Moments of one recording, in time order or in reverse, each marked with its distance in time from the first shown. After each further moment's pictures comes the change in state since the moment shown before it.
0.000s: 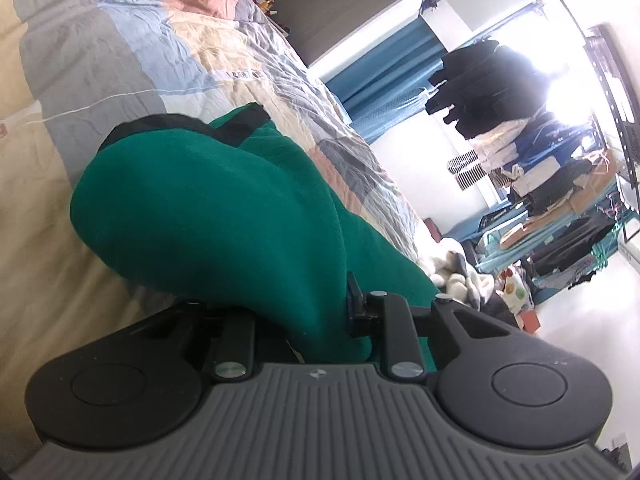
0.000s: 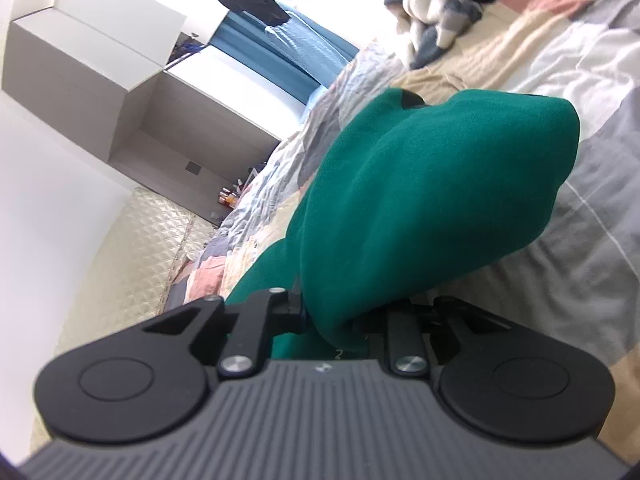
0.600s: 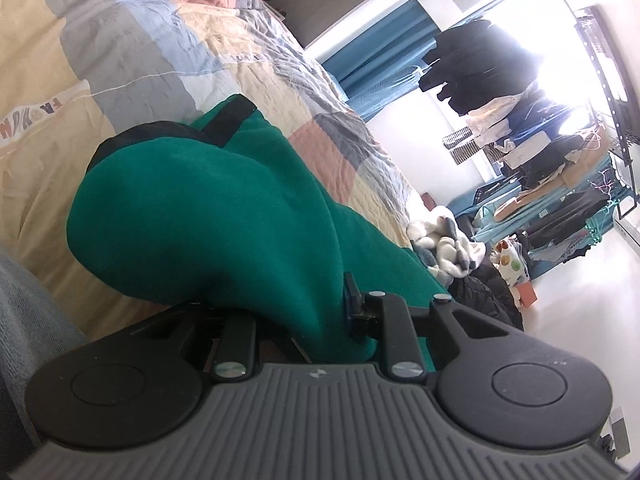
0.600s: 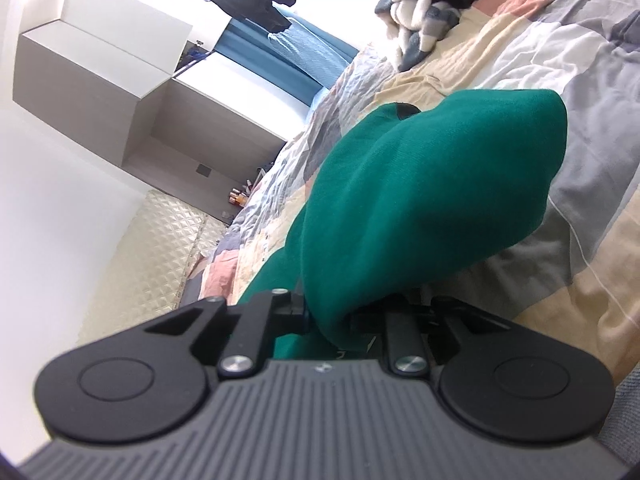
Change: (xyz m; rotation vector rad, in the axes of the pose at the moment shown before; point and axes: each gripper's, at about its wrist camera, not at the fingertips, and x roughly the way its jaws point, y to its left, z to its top) left arm -0.078 -0.007 -0.035 0.011 0.066 0.002; right arm -0.053 -0.011 -0.015 0.042 0.003 0.019
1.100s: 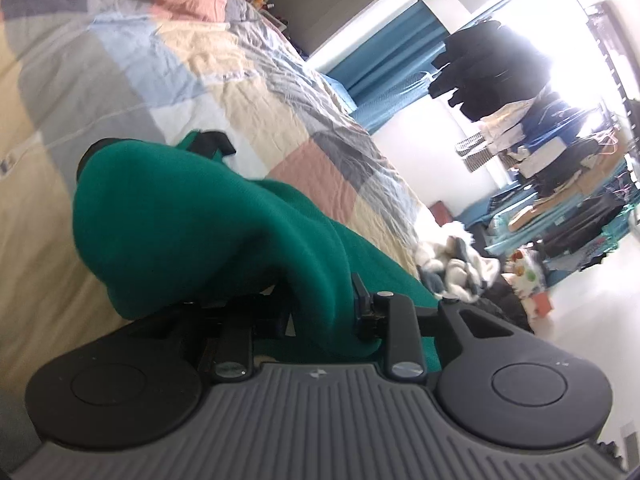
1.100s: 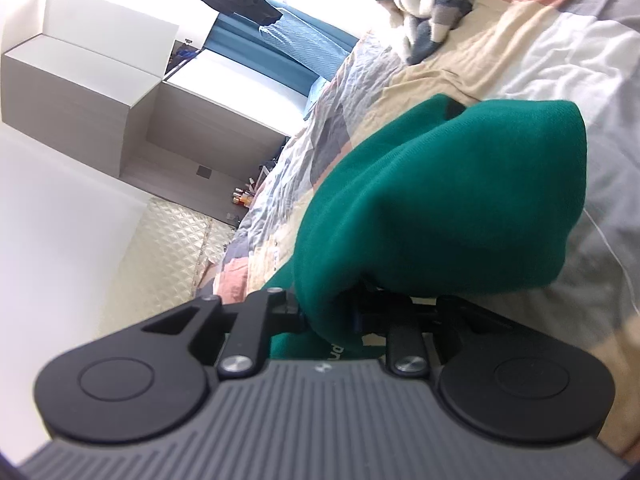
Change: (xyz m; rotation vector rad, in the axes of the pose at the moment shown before) left arm 0.047 -0.051 0.058 0.028 -0.022 0.074; right arm 0.046 0.016 0.049 0.072 0.049 0.022
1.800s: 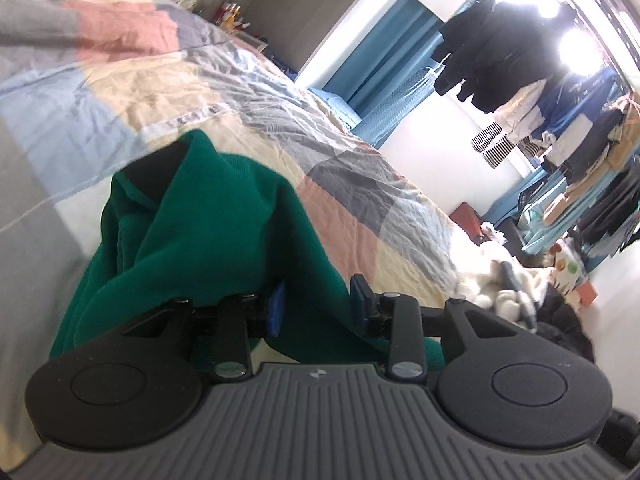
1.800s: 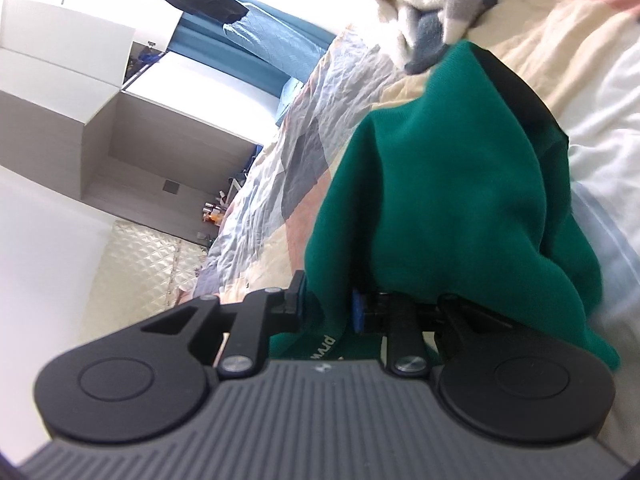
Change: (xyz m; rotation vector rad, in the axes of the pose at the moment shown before) left arm 0.167 -0.027 0.082 0.156 -0.064 0.057; right arm 0.122 -0.010 0.085 0.051 0.024 -0.067
